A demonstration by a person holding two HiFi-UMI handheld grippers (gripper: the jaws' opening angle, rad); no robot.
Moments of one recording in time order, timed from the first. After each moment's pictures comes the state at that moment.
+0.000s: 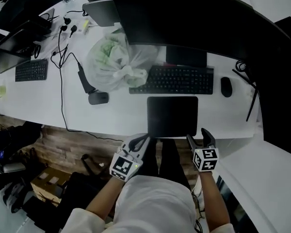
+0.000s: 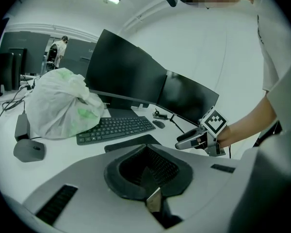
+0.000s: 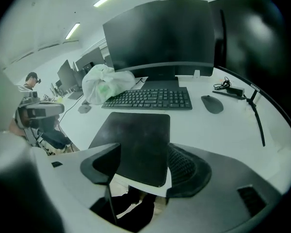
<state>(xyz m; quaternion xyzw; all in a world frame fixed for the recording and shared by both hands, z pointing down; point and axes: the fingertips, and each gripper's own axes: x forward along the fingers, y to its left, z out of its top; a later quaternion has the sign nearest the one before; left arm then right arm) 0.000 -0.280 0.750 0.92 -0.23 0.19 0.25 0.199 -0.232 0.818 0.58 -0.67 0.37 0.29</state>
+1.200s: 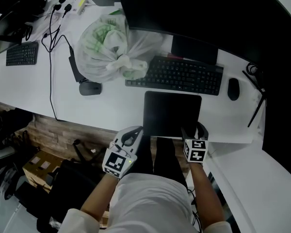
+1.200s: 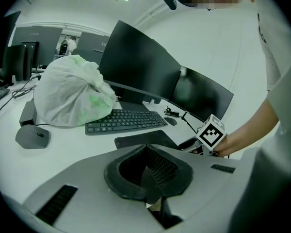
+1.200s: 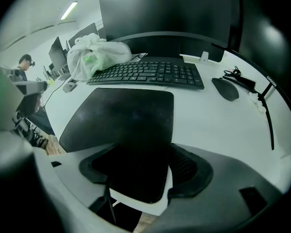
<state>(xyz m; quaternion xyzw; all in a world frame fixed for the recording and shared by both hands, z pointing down) -0.007 -0.301 0.795 0.89 -0.29 0.21 0.28 0.202 -0.244 0.911 0.56 -0.63 0.39 0.37</state>
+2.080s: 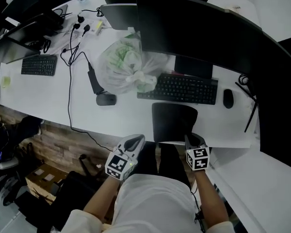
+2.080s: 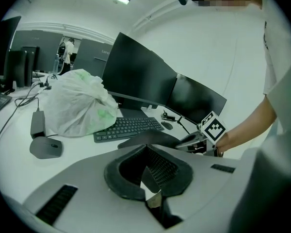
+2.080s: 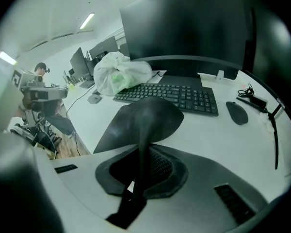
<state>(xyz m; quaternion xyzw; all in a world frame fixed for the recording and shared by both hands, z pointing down) -0.044 -0.297 0.755 0.90 -0.27 0.20 0.28 0.153 -0.256 0.843 0.51 -0.71 0.35 0.33</state>
